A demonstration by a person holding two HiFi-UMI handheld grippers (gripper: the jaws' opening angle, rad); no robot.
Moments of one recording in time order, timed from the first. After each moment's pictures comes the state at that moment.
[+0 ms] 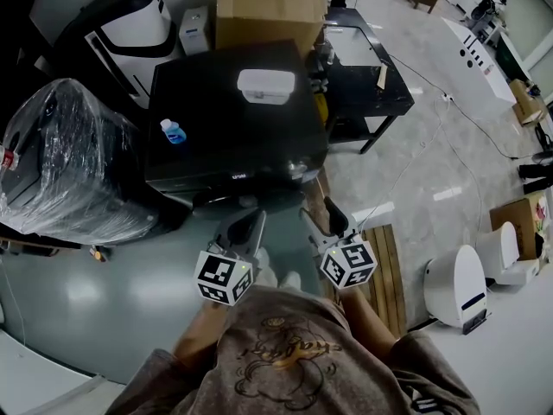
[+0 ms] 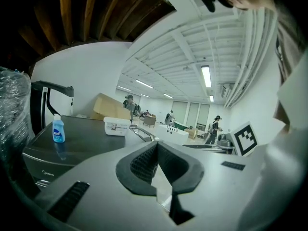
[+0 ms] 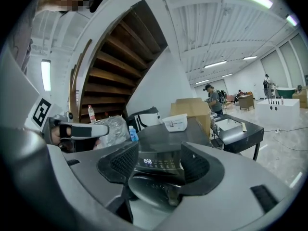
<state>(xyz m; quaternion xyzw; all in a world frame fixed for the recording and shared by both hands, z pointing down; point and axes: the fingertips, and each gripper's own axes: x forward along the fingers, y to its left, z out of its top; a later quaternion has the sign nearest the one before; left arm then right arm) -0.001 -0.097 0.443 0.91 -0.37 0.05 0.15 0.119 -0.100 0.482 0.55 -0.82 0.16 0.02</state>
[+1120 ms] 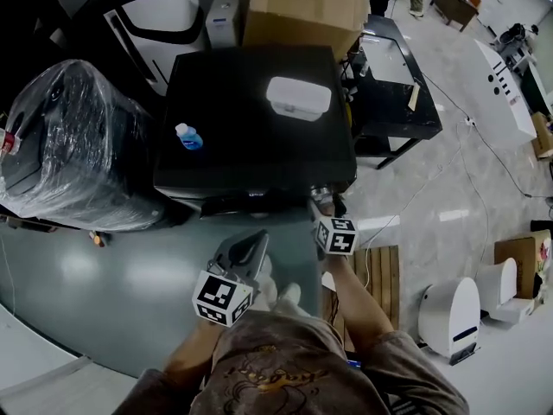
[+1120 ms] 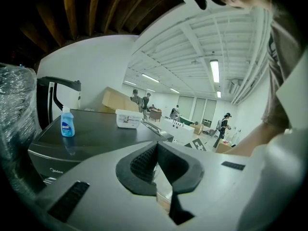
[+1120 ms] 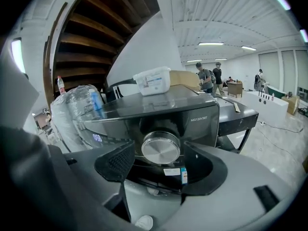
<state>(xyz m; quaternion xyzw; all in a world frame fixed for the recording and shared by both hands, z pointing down) -0.029 -0.132 0.477 0.90 -0.40 0.09 0.18 0.137 -0.241 0.654 0.59 -0.75 0.24 0.16</state>
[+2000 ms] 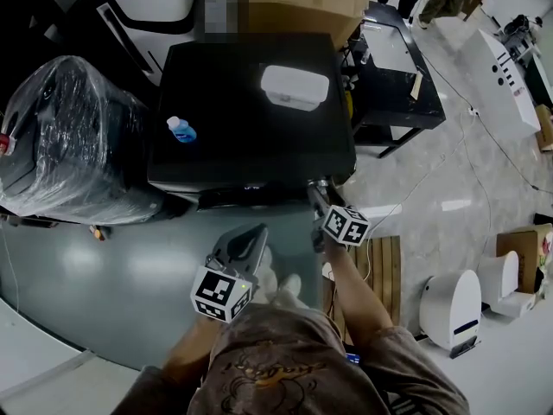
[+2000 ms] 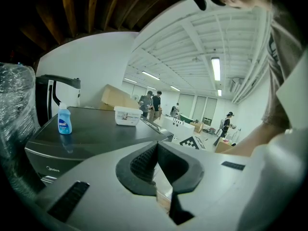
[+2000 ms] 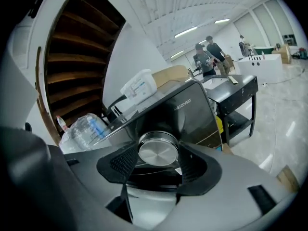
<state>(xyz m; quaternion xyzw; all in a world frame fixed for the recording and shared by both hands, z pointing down) -0.019 -0.136 0.486 0.89 -0.40 0.10 0.18 0.145 -0.247 0.663 0.56 -0.74 0.37 0.03</state>
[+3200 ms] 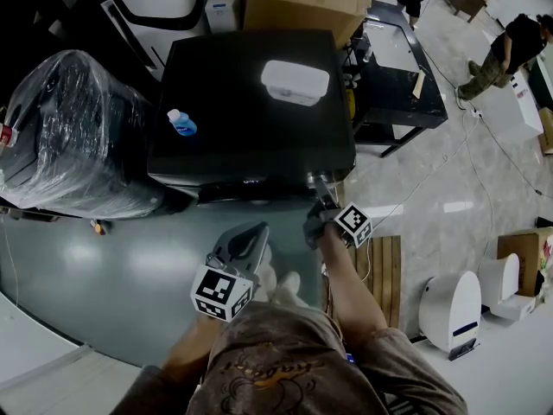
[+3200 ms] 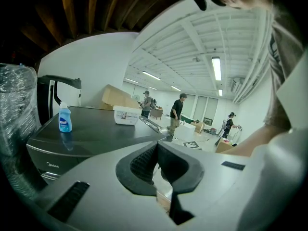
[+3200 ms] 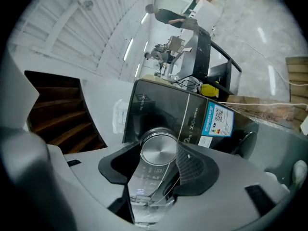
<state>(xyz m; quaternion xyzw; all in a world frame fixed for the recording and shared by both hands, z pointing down) -0.012 -0.125 0.485 0.89 -0.40 0.10 0.18 0.153 -0.241 0.668 0.51 -0.58 0.57 -0.27</state>
